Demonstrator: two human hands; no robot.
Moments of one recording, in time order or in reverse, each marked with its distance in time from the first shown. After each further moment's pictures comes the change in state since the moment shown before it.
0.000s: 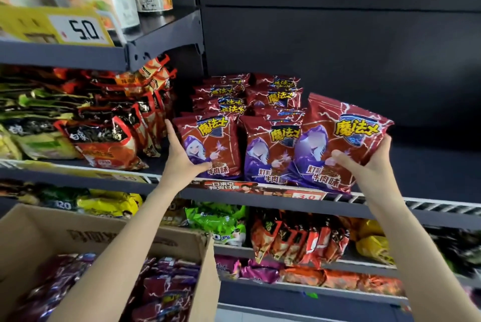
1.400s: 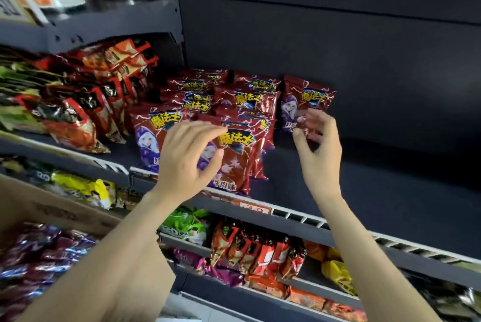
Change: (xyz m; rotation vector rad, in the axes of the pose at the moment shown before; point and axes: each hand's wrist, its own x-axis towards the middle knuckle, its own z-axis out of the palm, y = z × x) left_hand -0.039 0.108 0.087 0.410 0.387 0.871; right_hand 0.080 0.014 -0.009 -0.112 -0.065 -0.446
